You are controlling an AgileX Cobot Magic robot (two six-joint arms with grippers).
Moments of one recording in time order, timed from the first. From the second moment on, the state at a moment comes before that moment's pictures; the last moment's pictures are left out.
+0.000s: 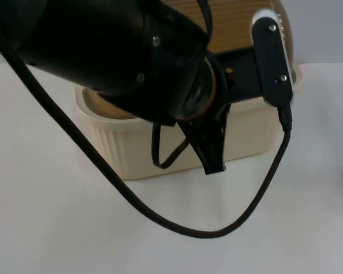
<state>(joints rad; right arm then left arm) 0.06 0.87 -0.94 -0.26 0.65 0.10 -0.91 1.87 -1.07 1.43 0.45 -0.70</state>
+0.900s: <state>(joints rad) 0.06 0.87 -0.94 -0.26 0.65 0.10 -0.91 1.92 -1.07 1.64 0.46 -0.71</state>
